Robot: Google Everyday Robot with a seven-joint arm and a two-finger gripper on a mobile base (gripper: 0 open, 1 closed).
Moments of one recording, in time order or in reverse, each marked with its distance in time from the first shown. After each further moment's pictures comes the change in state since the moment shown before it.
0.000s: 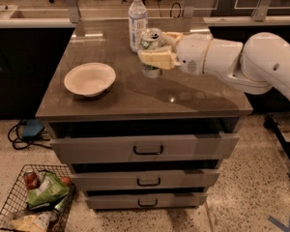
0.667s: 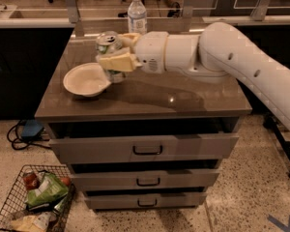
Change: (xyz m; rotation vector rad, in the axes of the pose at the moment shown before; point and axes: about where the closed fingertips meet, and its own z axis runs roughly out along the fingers) arm -0.023 0.070 0.077 -0.201 -0.005 -0.021
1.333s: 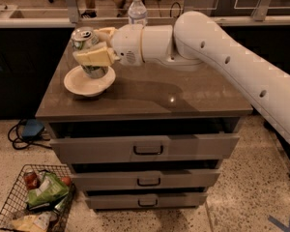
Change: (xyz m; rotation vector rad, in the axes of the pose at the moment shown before) arm -0.016 0.011 0.053 -0.100 -0.007 -0.015
